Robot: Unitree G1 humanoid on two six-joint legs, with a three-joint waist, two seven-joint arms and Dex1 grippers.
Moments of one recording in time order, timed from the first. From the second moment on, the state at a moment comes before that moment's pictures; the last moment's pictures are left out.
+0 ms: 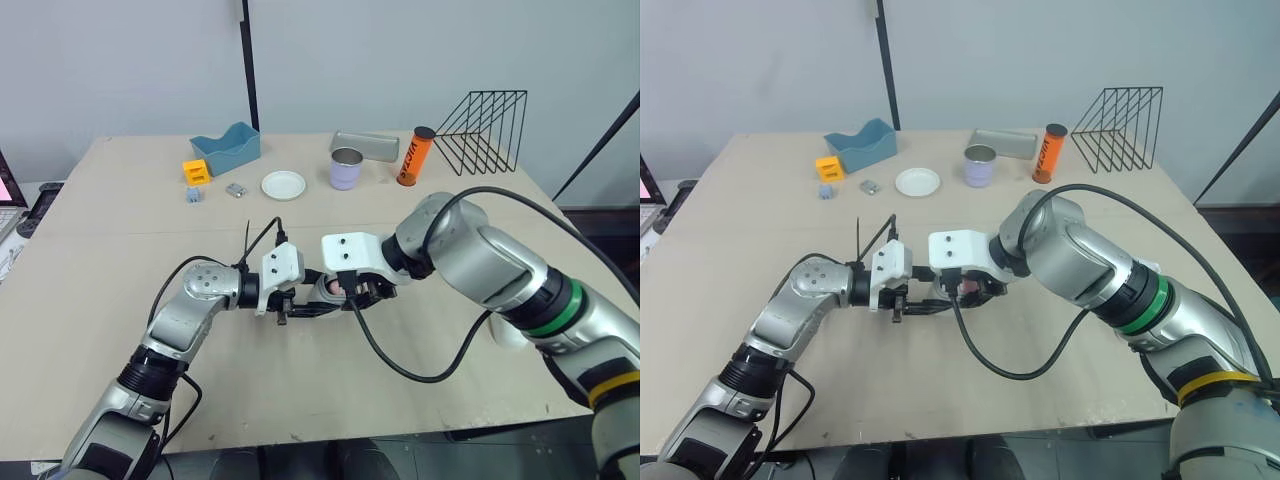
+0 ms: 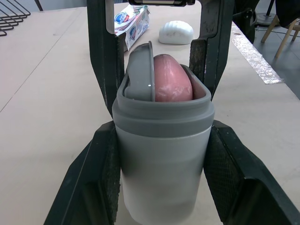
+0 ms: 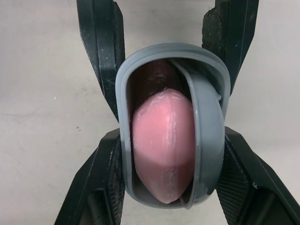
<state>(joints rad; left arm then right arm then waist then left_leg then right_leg) -0.52 0.40 -0.28 0.00 -0.23 0.24 -1.10 -1.07 -0.76 0.74 -0.27 0.03 0.94 1.30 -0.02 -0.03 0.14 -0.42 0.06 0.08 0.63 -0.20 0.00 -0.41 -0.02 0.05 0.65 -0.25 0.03</state>
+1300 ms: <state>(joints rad) -0.25 0.29 -0.12 0.11 -0.41 -0.13 -1.21 -0.63 -1.01 0.12 -0.28 0.15 1.24 0.98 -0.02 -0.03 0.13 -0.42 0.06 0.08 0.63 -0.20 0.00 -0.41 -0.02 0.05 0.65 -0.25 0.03</state>
